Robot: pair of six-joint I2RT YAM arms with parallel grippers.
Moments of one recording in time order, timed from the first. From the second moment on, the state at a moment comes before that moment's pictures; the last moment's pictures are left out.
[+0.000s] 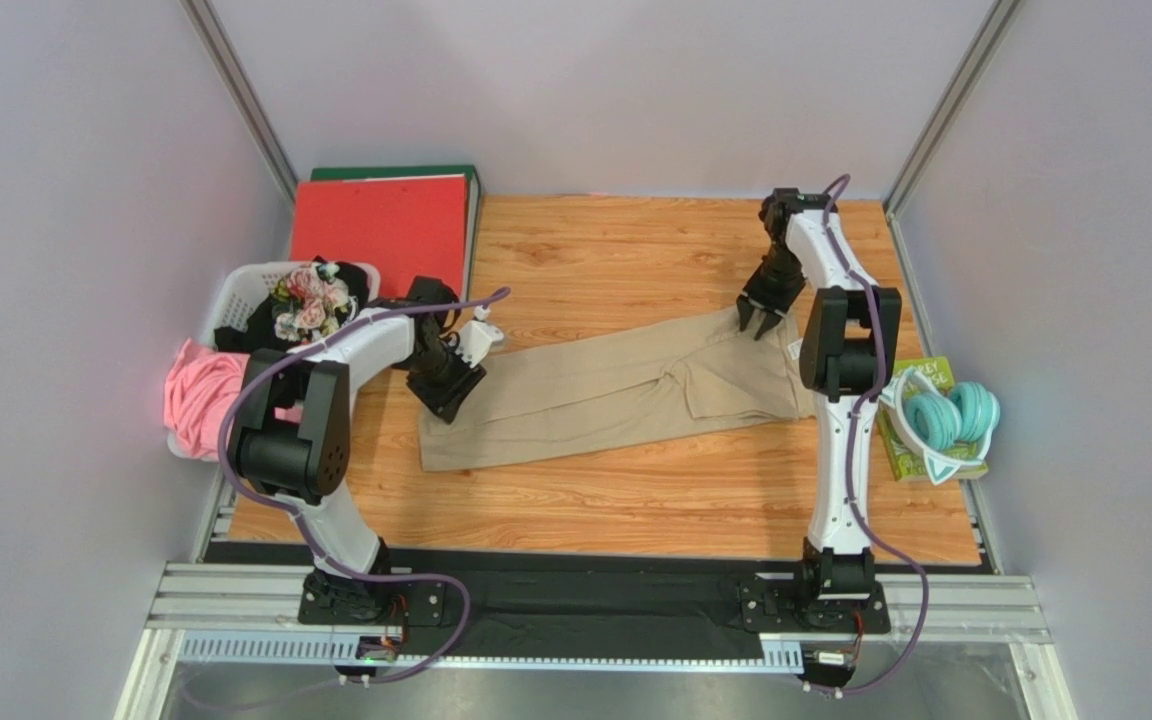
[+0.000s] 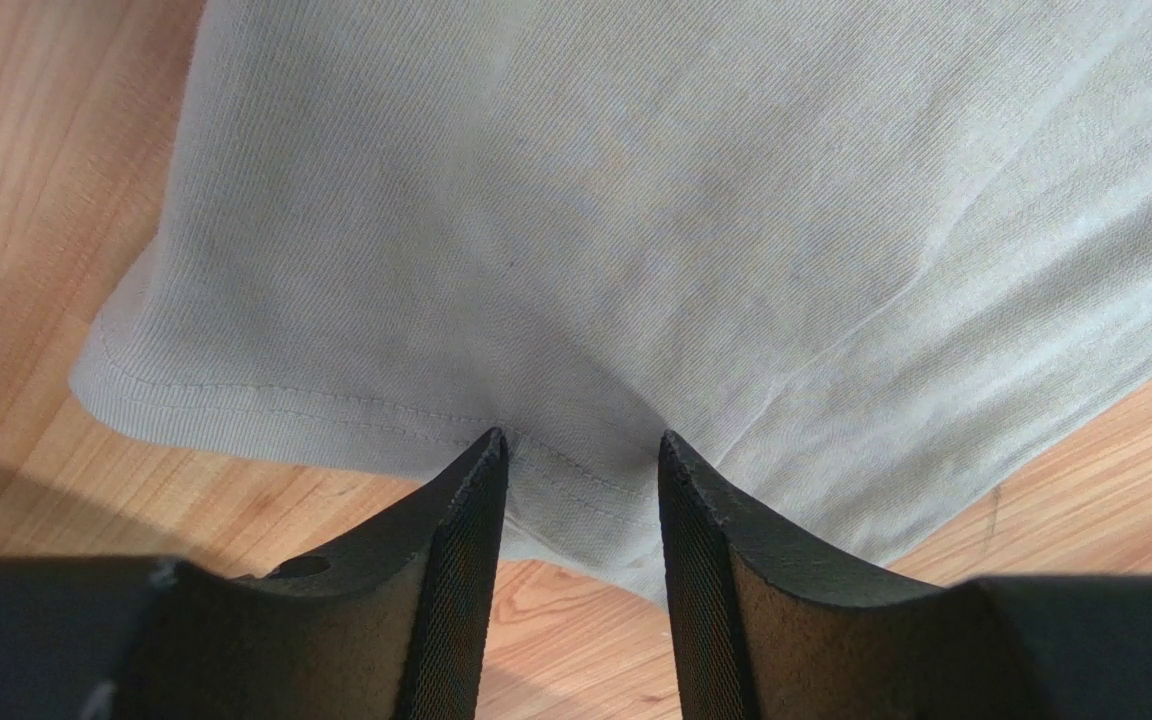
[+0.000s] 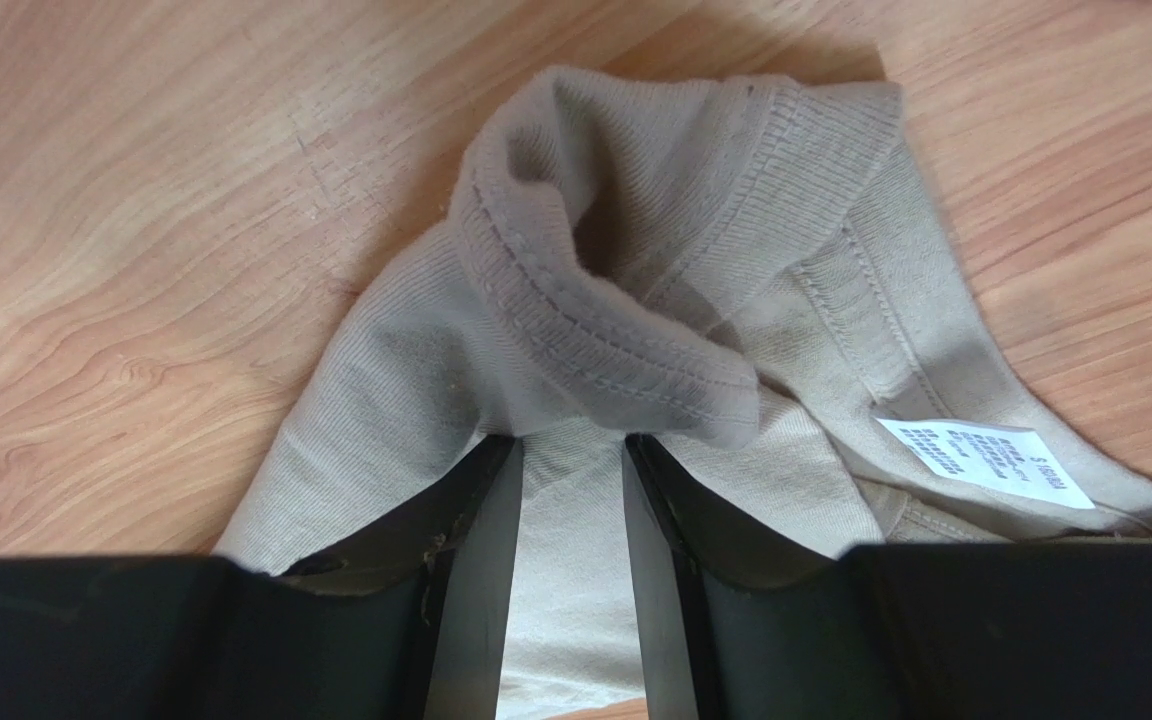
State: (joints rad) left arm -0.21 1.73 1.07 -0.75 0.18 0.57; right arm 0.01 2.47 2.22 -1.28 0.01 0.65
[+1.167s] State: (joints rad) left arm -0.52 1.71 1.04 -0.96 0.35 0.57; right arm 0.01 2.65 2.48 -0.99 -0.44 0.63
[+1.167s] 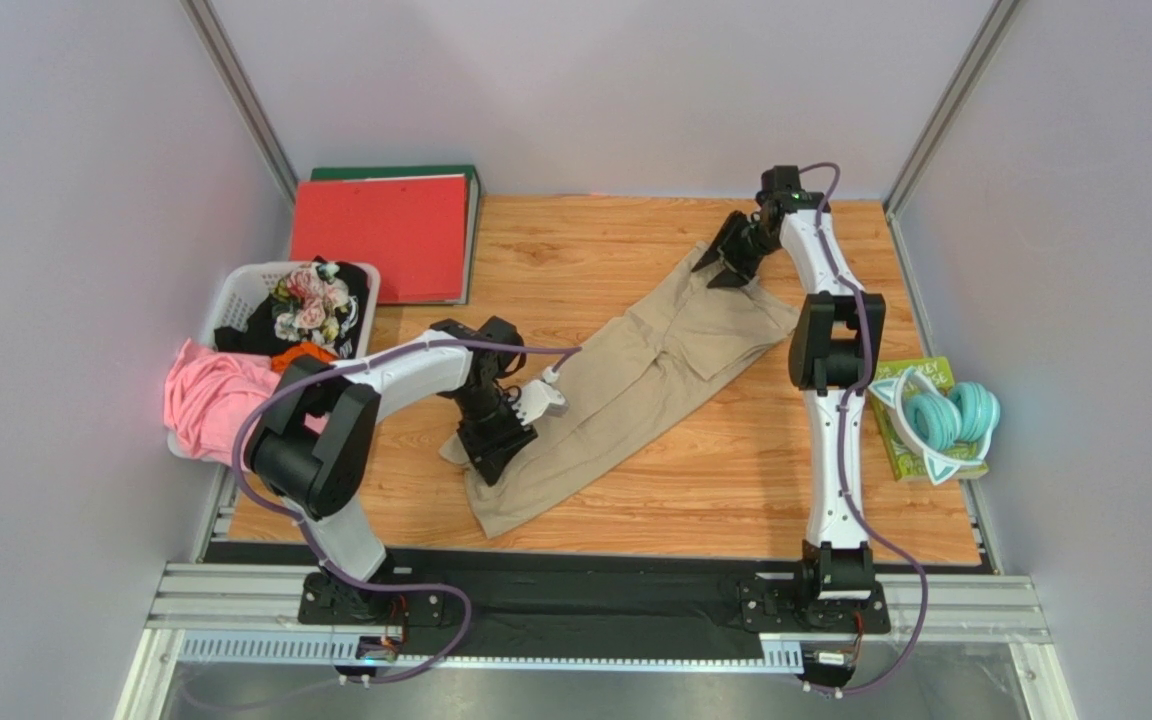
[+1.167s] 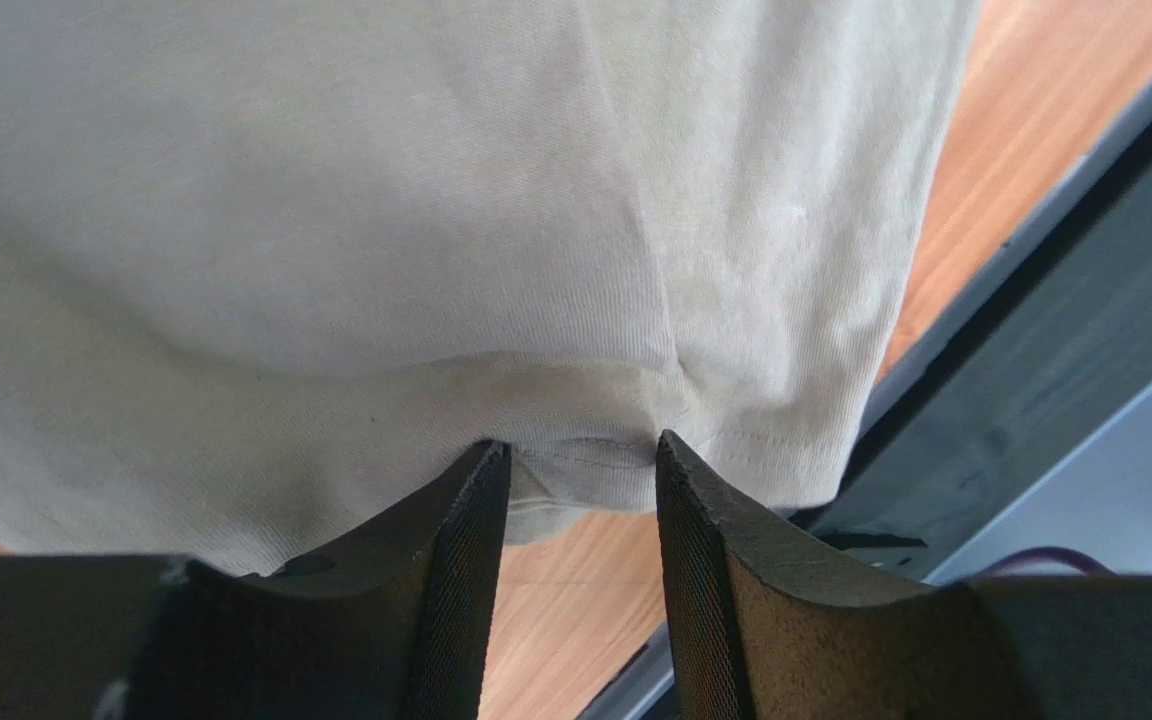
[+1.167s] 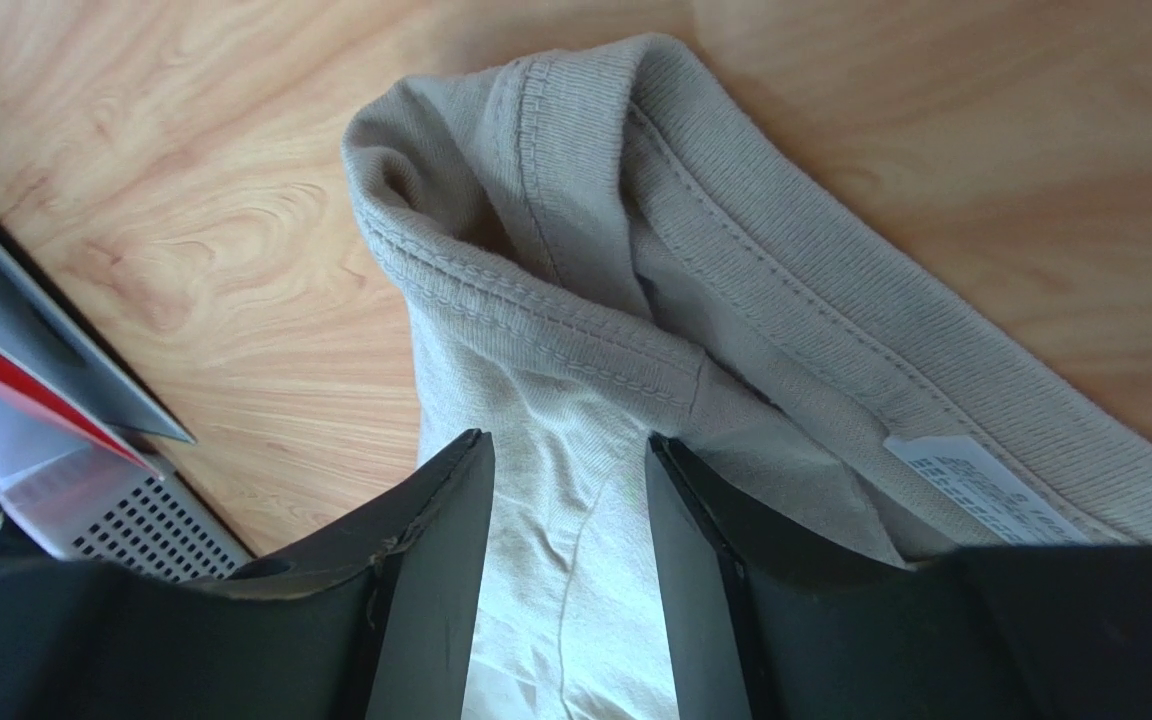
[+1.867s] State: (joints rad) left arm -0.76 1.77 1.19 -1.06 0.48 0.55; right arm 0.01 2.69 2.44 -0.73 -0.67 0.69
